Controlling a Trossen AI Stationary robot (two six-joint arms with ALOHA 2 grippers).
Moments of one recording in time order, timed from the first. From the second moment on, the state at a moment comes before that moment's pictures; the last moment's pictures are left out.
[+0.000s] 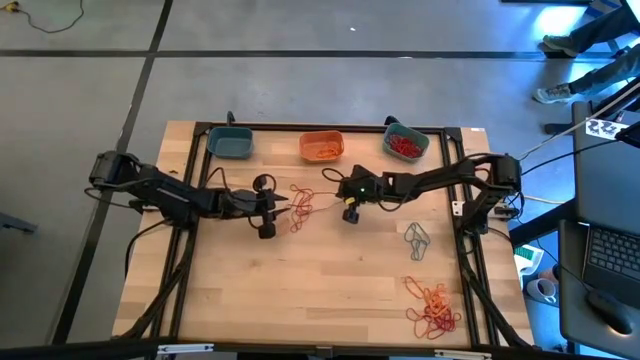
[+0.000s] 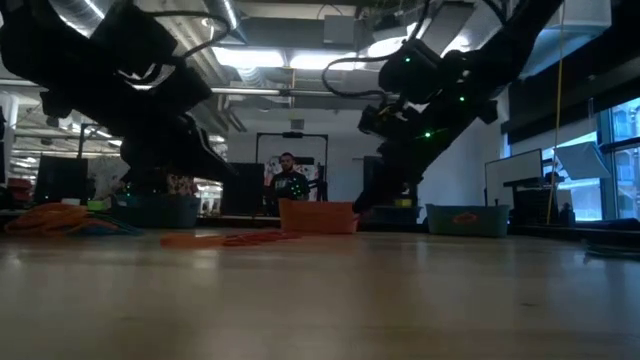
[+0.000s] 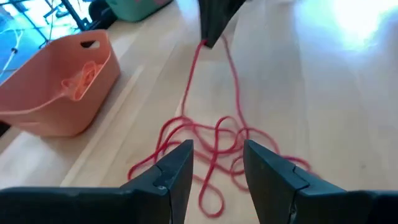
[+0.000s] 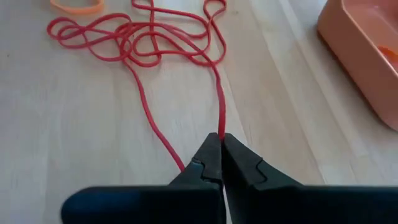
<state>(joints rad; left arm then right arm) -0.02 1.33 0.28 0.53 -0.34 0.04 -0.16 1.72 0.82 0.15 0.09 -0.03</state>
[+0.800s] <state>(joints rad) 0.02 1.39 0.27 0.57 -0.34 0.02 -0.26 1.27 0.83 -0.32 0.62 -0.06</state>
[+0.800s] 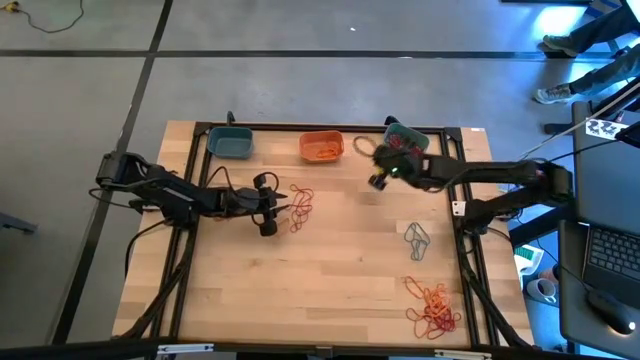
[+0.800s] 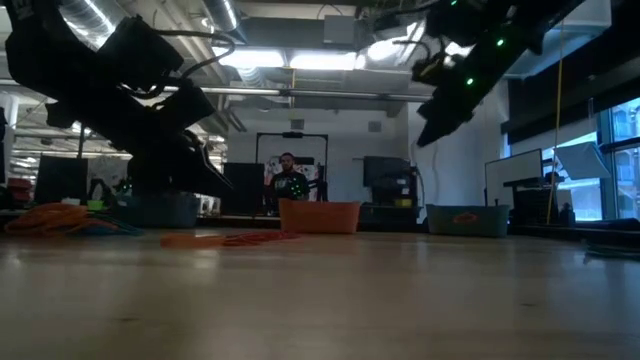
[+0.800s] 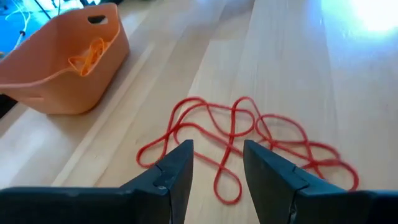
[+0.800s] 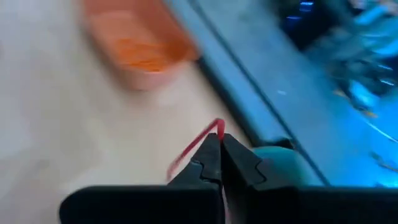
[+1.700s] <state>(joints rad) 0.02 1.39 0.27 0.59 -0.34 0.02 -0.82 1.43 0.83 -0.42 0.45 -0.06</state>
